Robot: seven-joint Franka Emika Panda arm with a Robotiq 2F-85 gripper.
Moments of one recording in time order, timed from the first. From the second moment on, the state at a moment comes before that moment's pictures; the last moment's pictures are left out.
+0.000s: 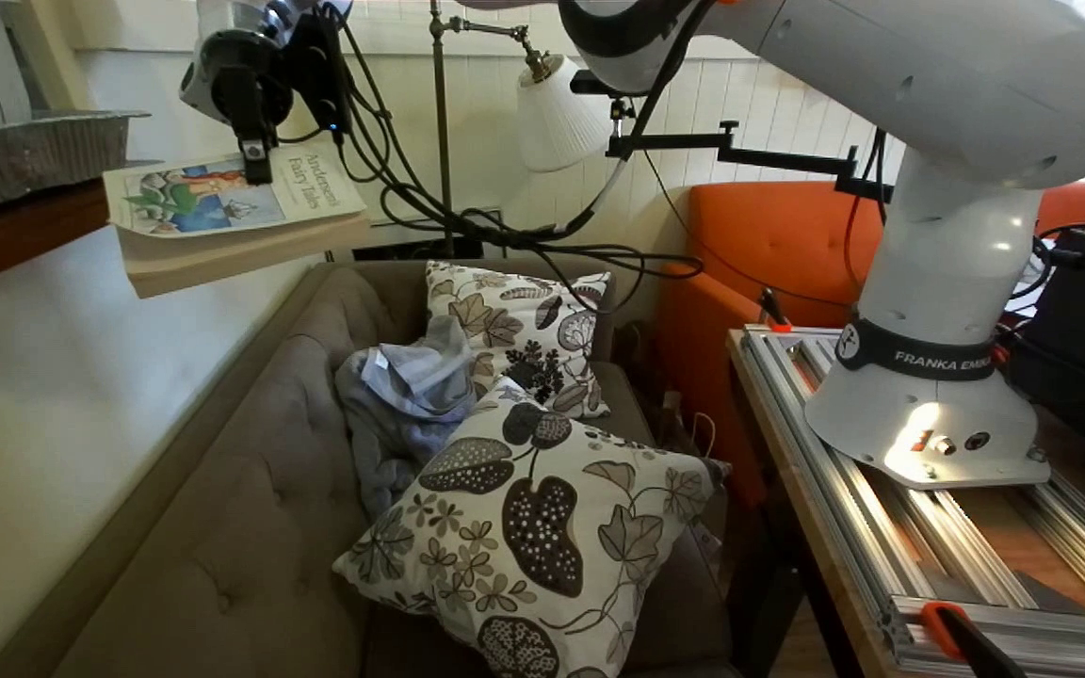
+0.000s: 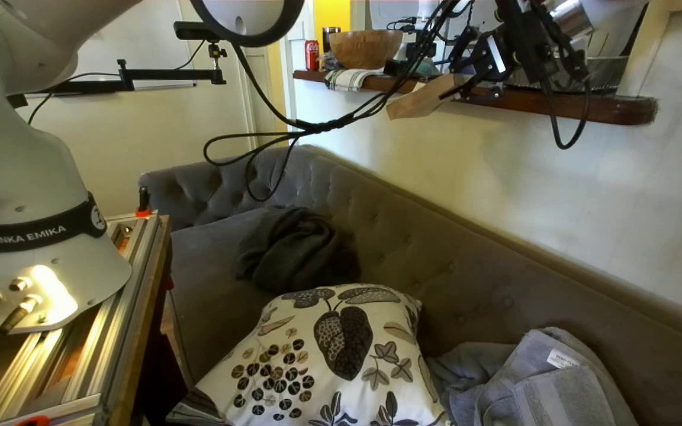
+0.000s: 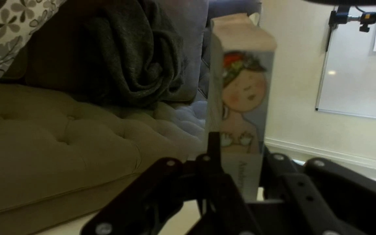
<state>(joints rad) -0.36 1.12 0.32 -0.55 0.49 1.06 -0.48</state>
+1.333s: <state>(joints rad) -0.24 0.81 0.38 -1.12 0.85 1.57 -0.43</state>
